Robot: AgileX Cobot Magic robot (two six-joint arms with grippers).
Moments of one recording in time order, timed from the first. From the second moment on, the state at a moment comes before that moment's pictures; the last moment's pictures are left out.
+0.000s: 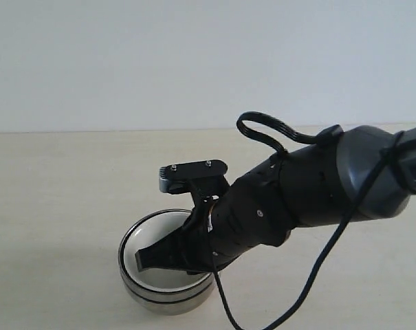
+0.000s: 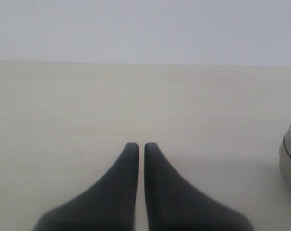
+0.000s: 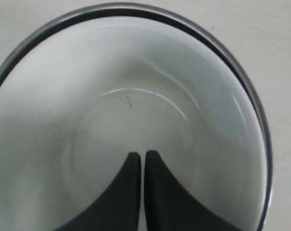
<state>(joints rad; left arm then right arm) -0.02 0.00 0.00 -0.03 0.31 0.00 0.85 1.84 -1.03 0.05 0.24 0.36</state>
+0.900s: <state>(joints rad) -0.02 0.00 0.00 -0.03 0.31 0.00 0.85 1.23 -0.67 0.05 -0.01 0.40</state>
